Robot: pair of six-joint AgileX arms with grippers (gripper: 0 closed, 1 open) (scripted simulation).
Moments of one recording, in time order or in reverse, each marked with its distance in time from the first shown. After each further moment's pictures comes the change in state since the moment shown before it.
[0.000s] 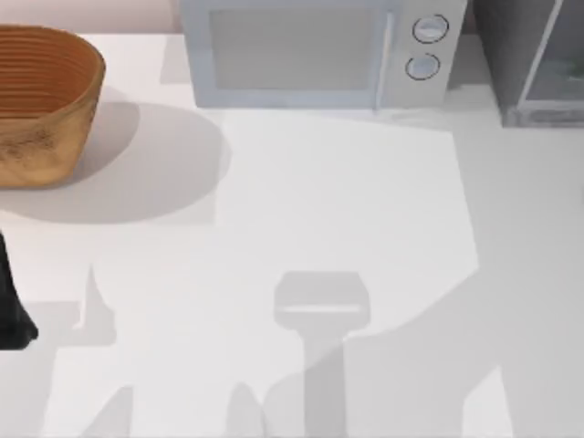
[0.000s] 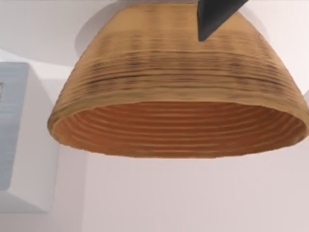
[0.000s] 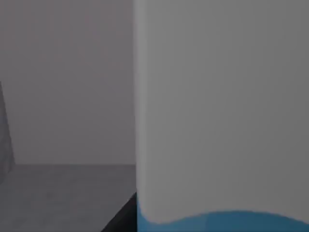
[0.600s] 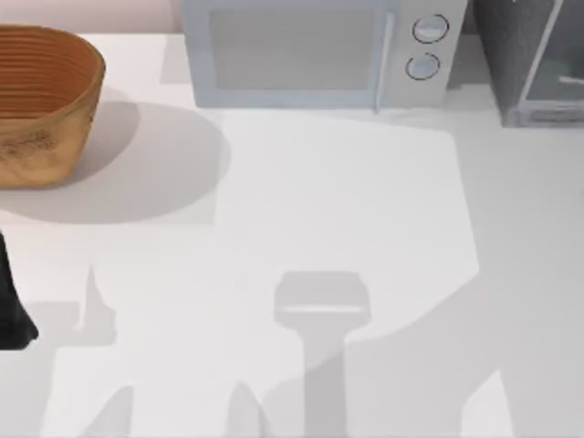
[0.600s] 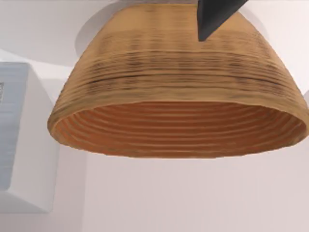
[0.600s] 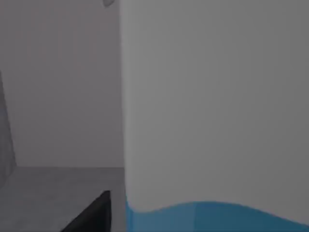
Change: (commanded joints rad) left arm 0.000 0.000 0.000 0.000 0.000 0.000; right arm -0.003 -0.014 -0.023 0.015 -0.003 0.000
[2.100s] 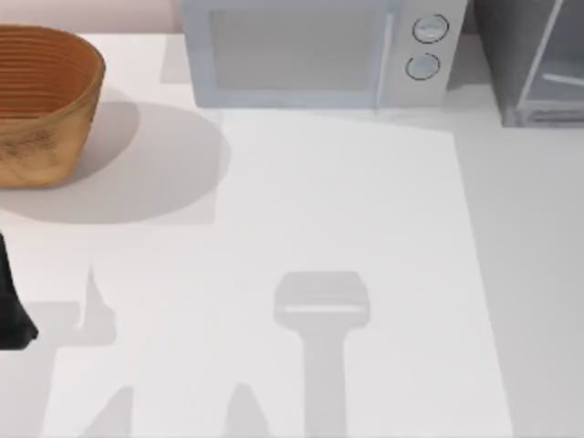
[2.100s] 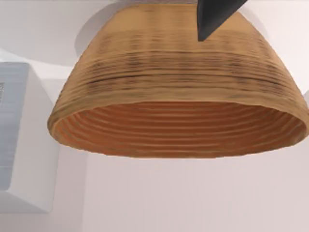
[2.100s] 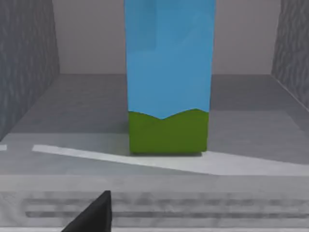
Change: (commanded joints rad) left arm 0.000 0.000 0.000 0.000 0.000 0.000; right arm -0.243 -0.417 -0.947 0.524 -0.255 0.007
